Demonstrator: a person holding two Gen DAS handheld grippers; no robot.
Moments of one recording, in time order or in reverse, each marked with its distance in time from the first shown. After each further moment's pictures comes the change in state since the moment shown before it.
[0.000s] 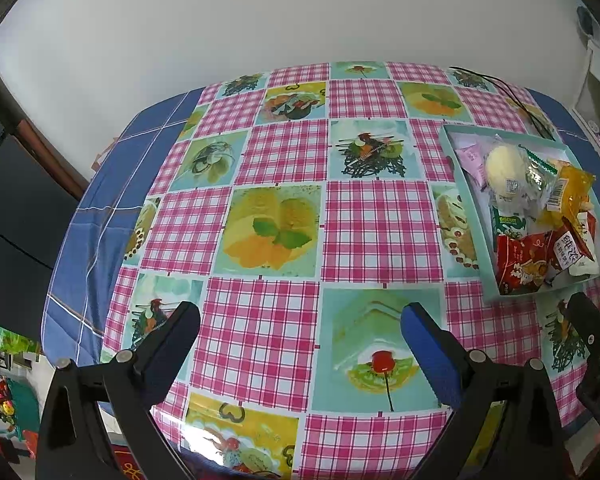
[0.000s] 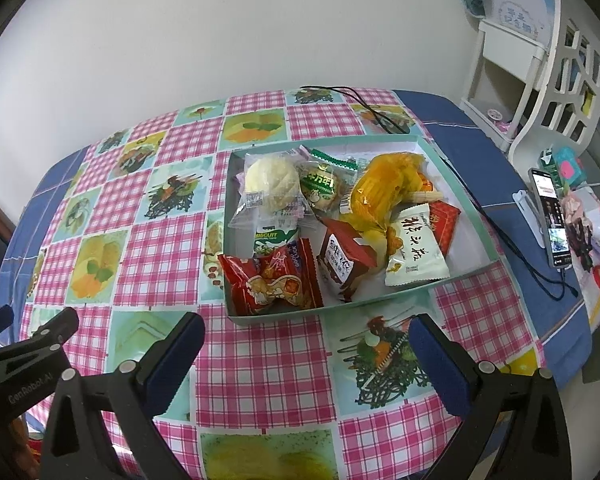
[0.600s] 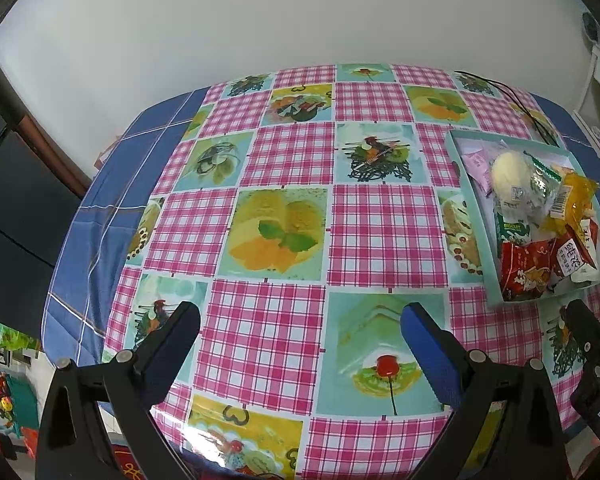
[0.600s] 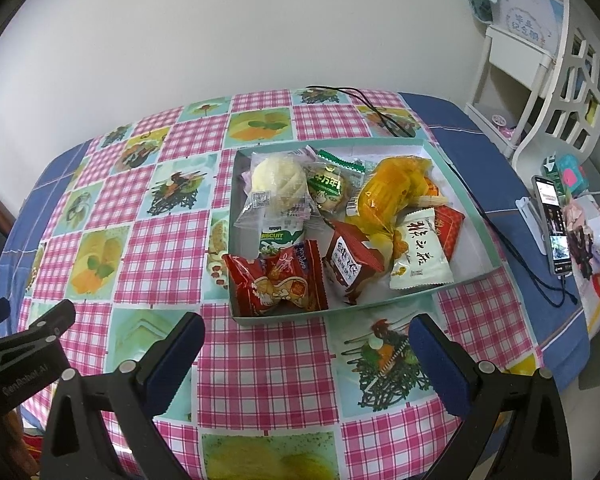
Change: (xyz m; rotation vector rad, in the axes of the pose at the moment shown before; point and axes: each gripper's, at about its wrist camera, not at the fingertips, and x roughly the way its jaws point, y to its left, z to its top) left arm 0.001 0.004 0.003 -0.023 -0.002 0.005; right arm 0.002 0.006 0.001 -0.022 0.000 -0.004
